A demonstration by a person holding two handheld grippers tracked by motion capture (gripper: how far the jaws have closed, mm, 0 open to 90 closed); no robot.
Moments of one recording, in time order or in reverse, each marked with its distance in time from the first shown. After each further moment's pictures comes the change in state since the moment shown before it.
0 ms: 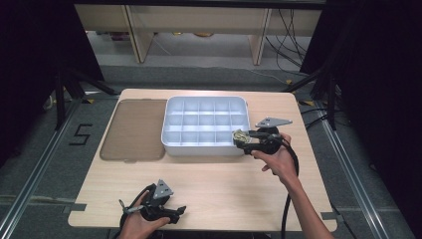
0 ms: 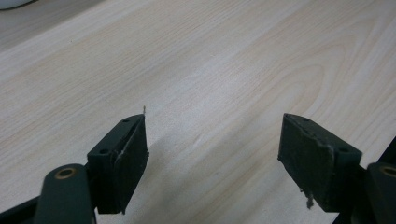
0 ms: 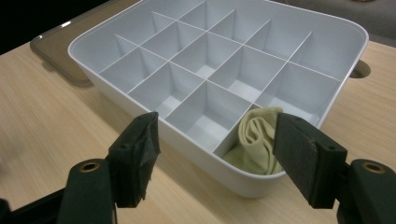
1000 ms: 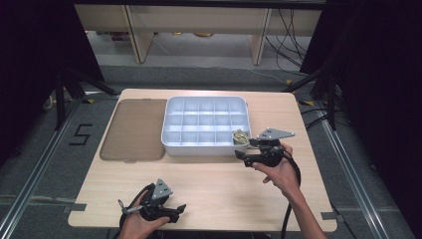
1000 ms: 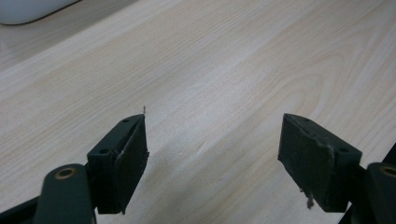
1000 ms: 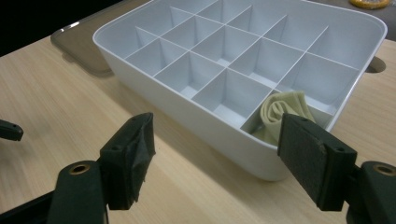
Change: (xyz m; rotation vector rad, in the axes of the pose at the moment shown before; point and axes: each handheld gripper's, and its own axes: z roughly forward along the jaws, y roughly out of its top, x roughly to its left) left arm -0.001 0.001 -0.002 -0.040 0.018 -0.010; right arm 0.017 -0.024 -0.011 -0.037 0.021 -0.019
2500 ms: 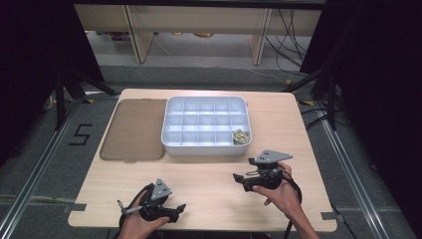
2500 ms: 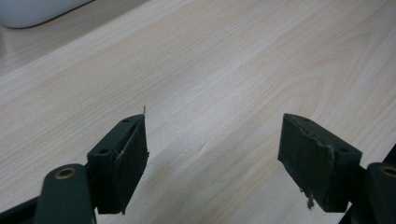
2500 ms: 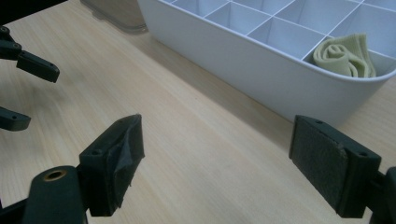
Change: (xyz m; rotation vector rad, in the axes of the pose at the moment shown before) left arm 0.002 0.000 -0.003 -0.001 -0.001 0.027; right arm 0.030 -0.045 -0.010 0.070 0.063 -0.004
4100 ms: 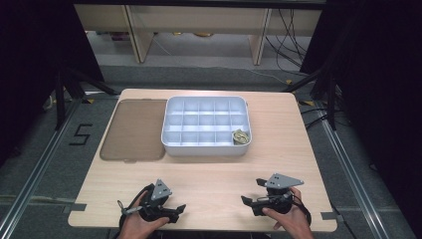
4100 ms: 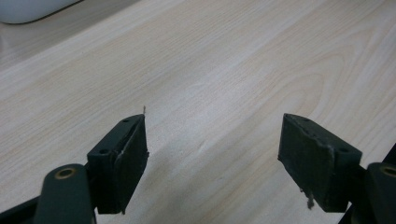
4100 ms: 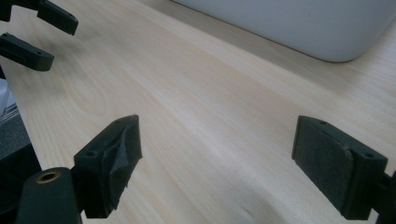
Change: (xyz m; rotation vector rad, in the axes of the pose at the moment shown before) left arm -0.001 -0.002 0.001 0.006 0.003 -0.013; right arm 0.010 -0.062 -0.019 -0.001 0.023 0.000
